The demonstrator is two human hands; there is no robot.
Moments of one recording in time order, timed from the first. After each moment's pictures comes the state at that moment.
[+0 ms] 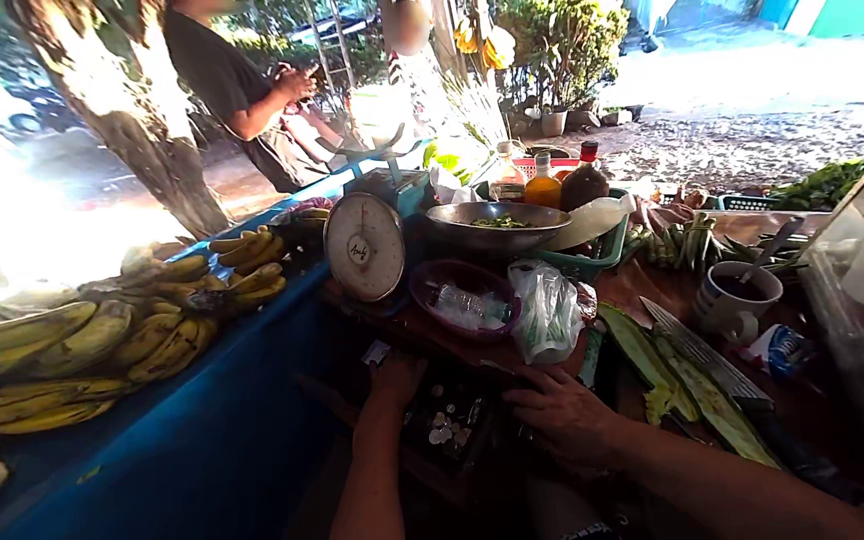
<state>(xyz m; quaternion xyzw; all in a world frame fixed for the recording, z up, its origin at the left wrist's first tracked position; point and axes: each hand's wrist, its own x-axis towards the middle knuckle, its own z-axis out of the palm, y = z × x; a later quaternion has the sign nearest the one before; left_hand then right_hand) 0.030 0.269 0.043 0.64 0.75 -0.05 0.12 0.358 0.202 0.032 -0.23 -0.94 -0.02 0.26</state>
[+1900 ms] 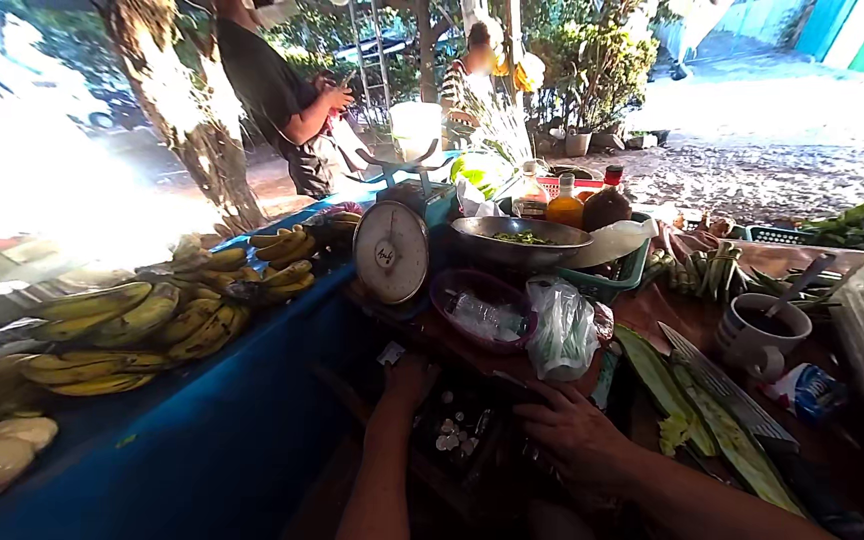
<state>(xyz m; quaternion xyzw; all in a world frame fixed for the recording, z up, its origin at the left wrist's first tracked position) 0.030 0.267 0.042 0.64 0.76 0.00 0.12 0.357 0.202 0.032 -0.23 -0.94 -0.04 0.27</state>
